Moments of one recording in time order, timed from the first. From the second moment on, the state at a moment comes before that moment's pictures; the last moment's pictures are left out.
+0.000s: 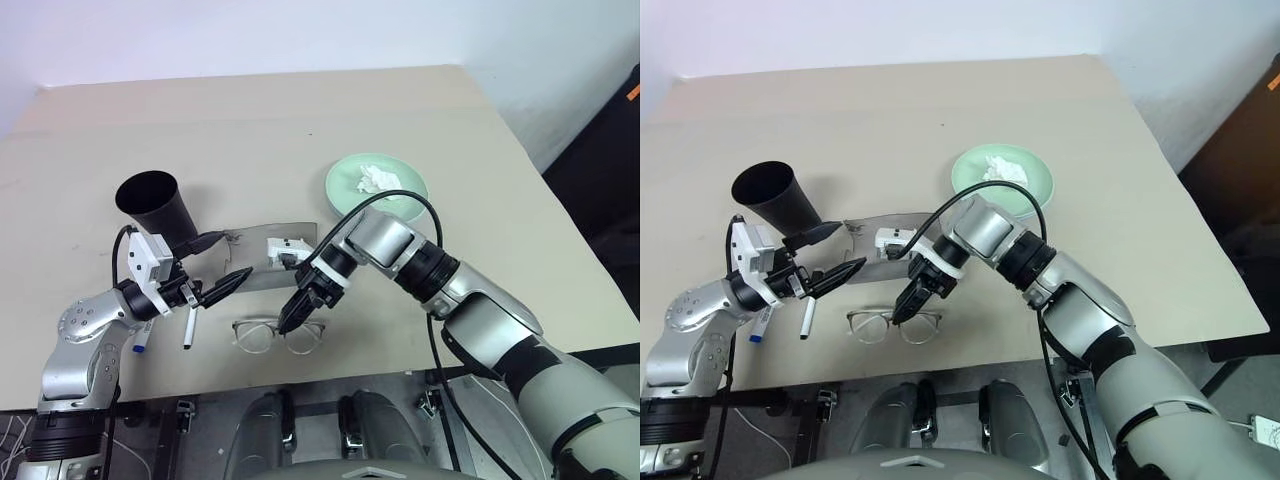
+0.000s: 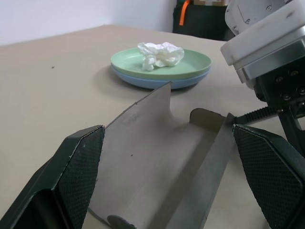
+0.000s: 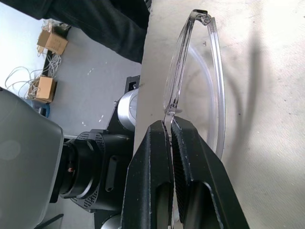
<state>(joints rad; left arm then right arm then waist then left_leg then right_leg) -0.06 0.59 0.22 -0.10 -0.54 0.09 -1.00 -1.11 -0.23 0.73 0.43 0.24 0.98 1.55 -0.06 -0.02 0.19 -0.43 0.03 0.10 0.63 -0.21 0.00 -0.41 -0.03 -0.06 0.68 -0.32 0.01</state>
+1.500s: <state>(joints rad) 0.25 0.63 0.46 -0.36 -0.60 0.17 -0.87 -1.45 -0.06 0.50 1.26 -0.03 0.09 1.60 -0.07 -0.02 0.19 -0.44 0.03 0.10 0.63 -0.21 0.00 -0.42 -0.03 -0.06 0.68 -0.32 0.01</state>
